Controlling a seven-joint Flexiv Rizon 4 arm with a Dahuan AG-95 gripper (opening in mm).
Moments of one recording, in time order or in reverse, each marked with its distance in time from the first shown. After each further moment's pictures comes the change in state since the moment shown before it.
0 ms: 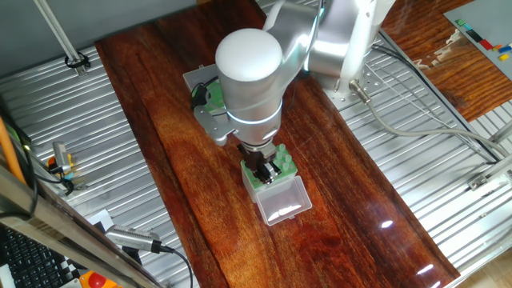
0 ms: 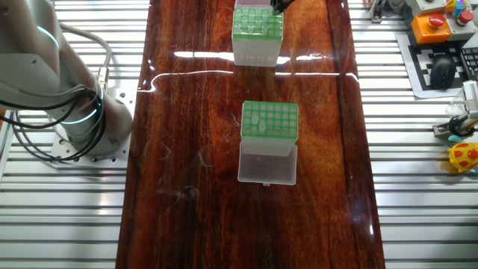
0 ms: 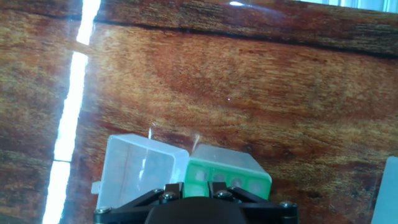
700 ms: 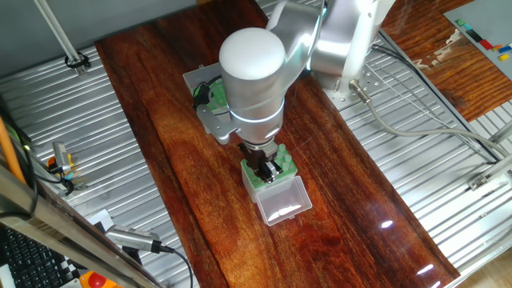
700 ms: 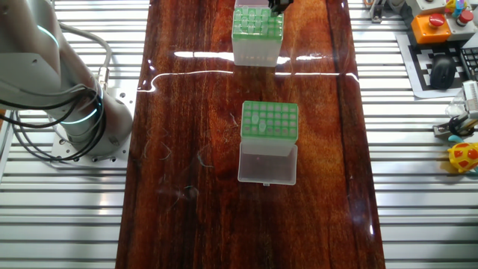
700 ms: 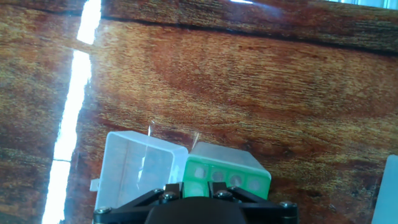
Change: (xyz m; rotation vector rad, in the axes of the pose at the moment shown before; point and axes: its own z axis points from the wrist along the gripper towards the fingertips) arm 0.001 -0.001 0.002 0.001 -0.002 -0.002
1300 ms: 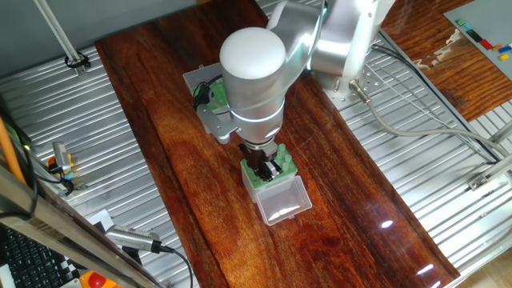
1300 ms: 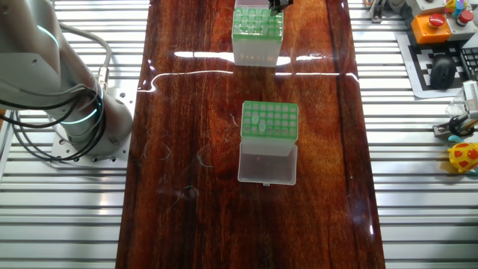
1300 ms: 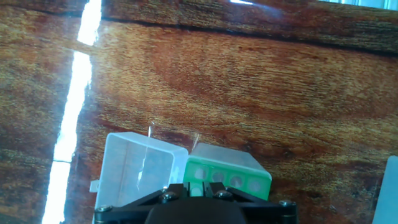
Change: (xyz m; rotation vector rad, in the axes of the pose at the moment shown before) arm 0.001 -0.001 -0.004 -0.001 -0.005 -0.013
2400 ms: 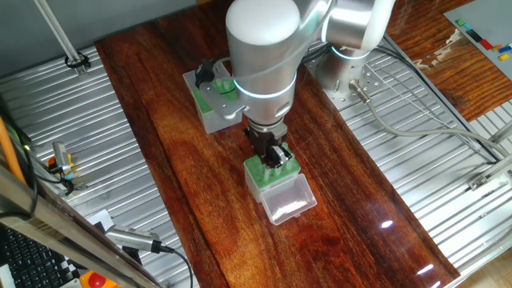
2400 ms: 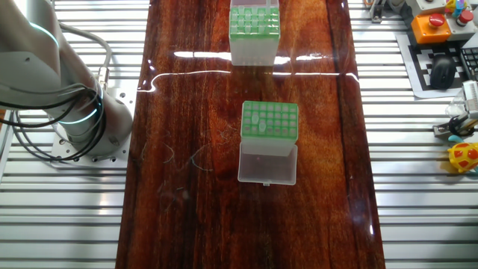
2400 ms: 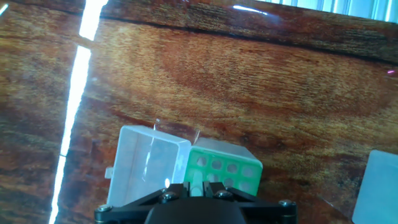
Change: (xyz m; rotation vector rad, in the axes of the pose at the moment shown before) arm 0.014 0.014 -0.069 0.004 0.002 -0.013
